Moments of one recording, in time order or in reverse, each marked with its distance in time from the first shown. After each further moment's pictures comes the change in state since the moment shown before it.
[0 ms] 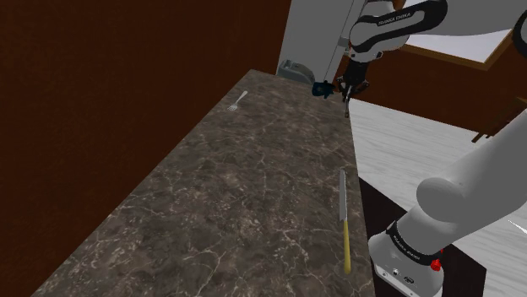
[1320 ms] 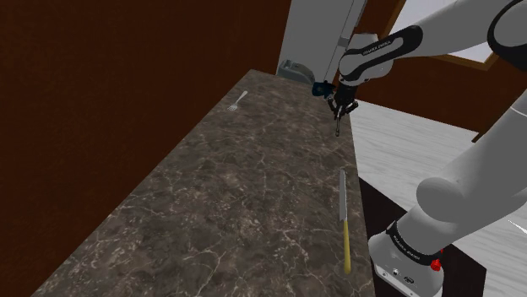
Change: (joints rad) arm -0.003 0.103 -0.003 -0.121 -0.018 0.224 0.029
